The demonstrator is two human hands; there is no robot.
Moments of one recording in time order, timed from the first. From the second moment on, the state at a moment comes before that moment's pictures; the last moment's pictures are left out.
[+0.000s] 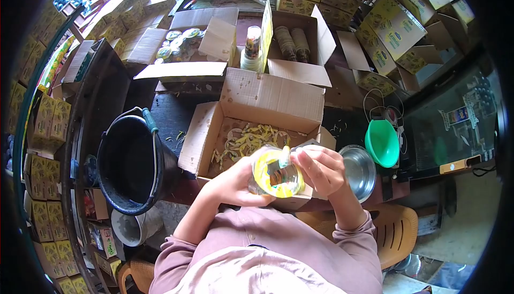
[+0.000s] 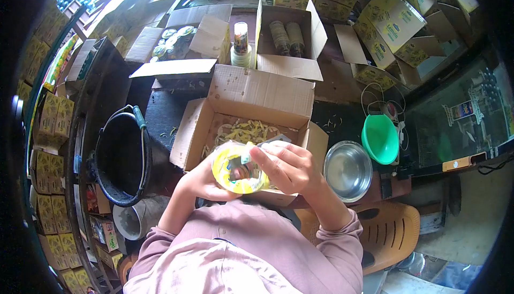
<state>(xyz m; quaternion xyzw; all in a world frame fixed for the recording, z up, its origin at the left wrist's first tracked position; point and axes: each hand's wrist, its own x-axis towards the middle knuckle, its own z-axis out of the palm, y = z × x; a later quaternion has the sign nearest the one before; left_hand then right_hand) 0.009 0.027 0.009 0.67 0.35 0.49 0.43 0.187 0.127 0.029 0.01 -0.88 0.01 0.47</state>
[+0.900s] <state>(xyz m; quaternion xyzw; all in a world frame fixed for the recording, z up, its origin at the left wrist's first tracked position) 0.018 0.025 -0.005 0.58 0.42 0.58 0.39 0.185 0.135 0.024 -0.07 -0.90 -0.08 0.43</state>
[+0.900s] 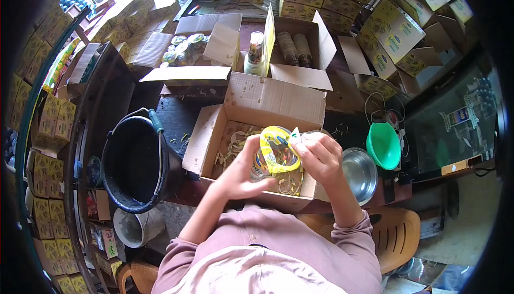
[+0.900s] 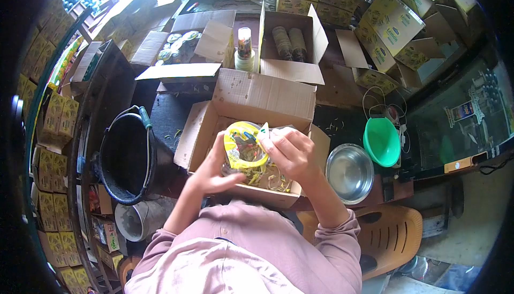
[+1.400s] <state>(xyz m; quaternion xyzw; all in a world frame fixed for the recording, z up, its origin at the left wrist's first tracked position) 0.018 0.013 -0.011 0.60 0.54 0.53 0.25 0.176 0.127 0.021 -0.01 -0.88 -0.02 0.48</state>
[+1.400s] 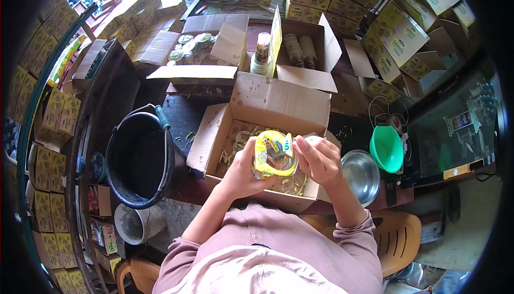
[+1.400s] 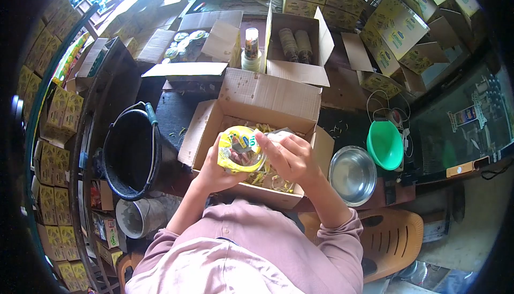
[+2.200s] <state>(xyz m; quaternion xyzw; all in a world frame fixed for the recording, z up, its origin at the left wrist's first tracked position) 0.001 0.016 -0.023 0.50 0.30 0.48 0.65 0.171 0.134 0.030 0.00 -0.89 0.02 0.45</state>
